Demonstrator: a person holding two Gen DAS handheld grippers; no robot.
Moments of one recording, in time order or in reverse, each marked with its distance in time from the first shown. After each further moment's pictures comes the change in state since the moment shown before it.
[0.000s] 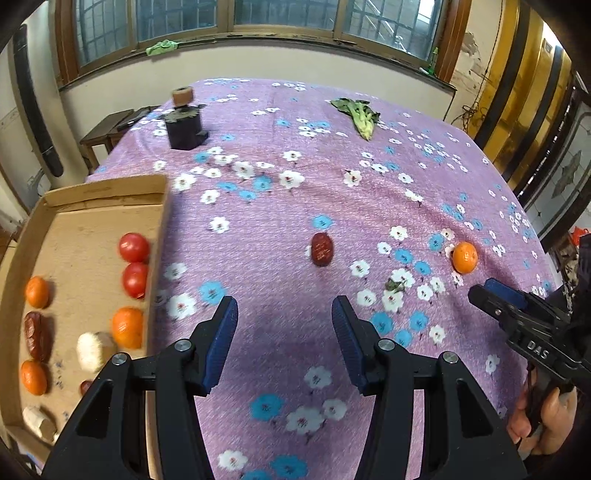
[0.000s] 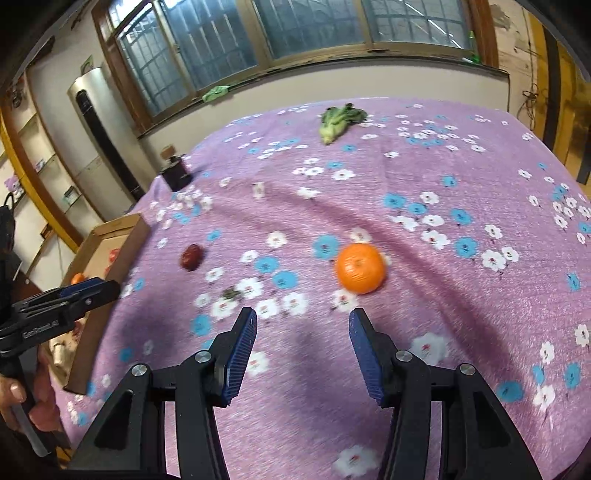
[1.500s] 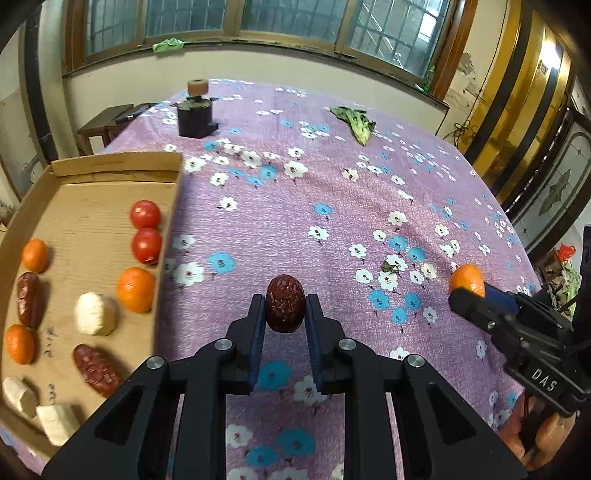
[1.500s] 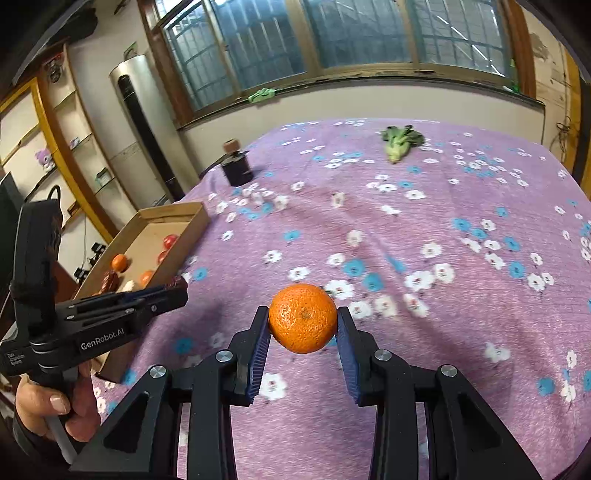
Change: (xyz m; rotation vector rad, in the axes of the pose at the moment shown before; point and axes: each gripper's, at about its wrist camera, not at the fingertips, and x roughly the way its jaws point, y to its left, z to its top) left arm -0.019 0.021 -0.034 -0.058 -0.055 -0.058; right arm -0.021 0.076 -0.012 -0.127 -0.042 0.113
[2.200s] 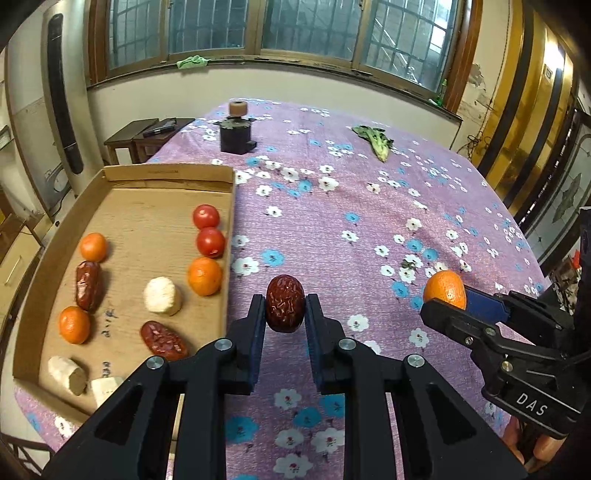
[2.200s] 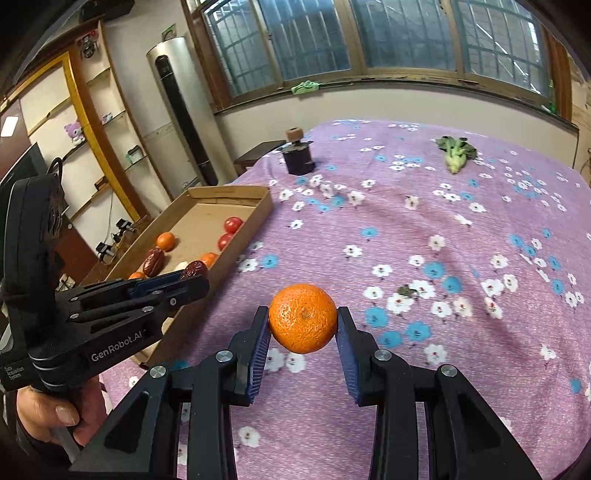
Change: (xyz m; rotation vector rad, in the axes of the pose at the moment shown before) left arm -0.044 0.024 -0.017 -0.012 -0.069 0.087; right arm 0.000 0.067 -0.003 -0.099 0.023 0.089
